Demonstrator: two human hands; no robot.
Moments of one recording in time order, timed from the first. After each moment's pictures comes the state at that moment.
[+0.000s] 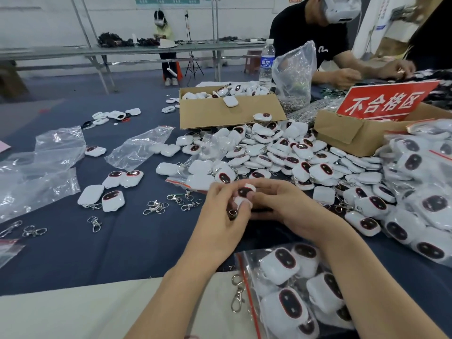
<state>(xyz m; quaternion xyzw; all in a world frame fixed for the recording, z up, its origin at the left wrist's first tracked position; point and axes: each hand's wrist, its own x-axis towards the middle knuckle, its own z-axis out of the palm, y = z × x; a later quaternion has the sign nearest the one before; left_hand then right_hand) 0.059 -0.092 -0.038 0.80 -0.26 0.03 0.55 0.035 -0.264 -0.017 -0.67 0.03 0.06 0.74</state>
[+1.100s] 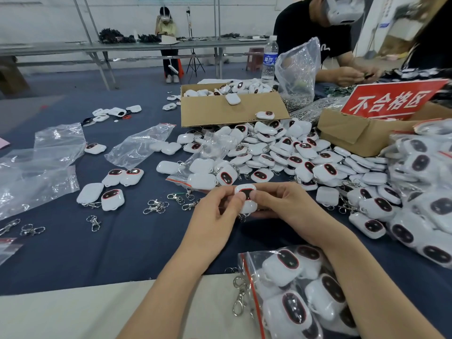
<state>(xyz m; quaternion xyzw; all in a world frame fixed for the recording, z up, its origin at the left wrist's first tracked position) 0.062 -0.086 -0.028 0.77 -0.22 -0.04 0.61 0.029 -0.260 -0.019 -0.70 0.01 0.02 0.71</state>
